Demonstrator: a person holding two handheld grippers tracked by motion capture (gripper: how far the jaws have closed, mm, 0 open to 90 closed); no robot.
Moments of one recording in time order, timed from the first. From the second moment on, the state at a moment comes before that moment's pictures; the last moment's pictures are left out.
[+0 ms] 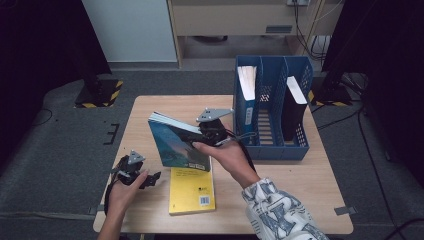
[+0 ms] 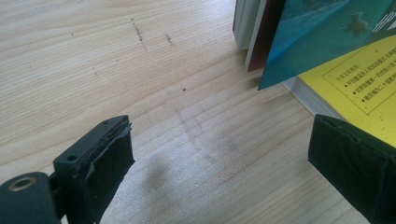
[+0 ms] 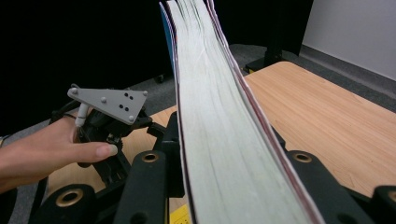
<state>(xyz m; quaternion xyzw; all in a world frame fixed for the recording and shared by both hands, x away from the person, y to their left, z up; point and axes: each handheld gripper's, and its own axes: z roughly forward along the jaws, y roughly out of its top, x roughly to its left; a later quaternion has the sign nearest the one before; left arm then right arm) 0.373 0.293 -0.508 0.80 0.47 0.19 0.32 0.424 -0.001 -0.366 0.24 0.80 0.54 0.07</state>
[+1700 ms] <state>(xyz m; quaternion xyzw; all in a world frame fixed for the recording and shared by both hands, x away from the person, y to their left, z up) 0.373 0.296 -0.510 0.80 0.47 0.19 0.31 0.431 -0.019 -0.358 0.30 0.77 0.55 0.07</state>
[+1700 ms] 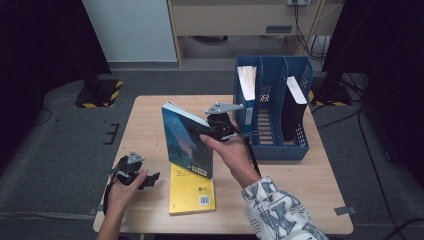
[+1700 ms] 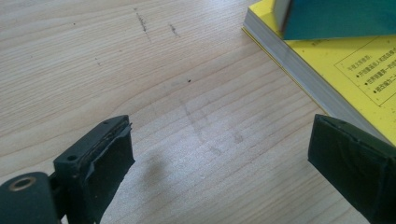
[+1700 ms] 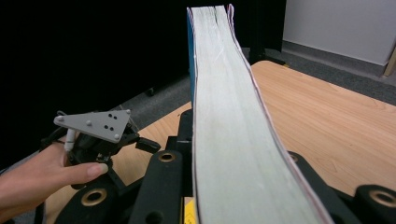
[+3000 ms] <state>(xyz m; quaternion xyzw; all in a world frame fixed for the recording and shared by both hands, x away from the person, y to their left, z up) 0.377 0.301 -0.522 0.81 0.49 0.18 0.27 0.387 -0.122 -0.341 0.33 0.75 0.57 0.07</state>
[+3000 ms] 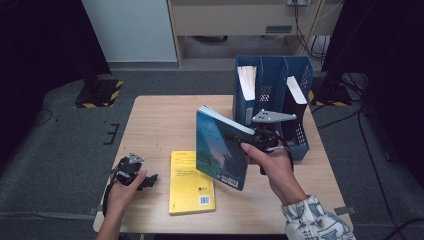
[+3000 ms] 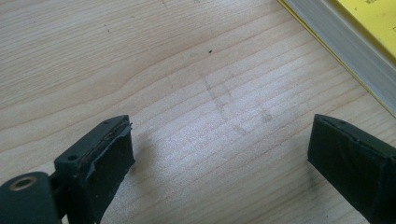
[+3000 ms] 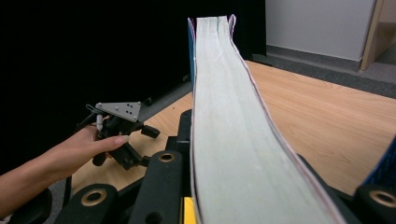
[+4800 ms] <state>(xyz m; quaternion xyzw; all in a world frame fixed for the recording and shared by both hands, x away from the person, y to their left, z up) 0.375 0.301 -0.529 0.80 0.50 0.18 0.28 0.380 -0.260 -0.293 0.44 0.67 0.58 0.14</state>
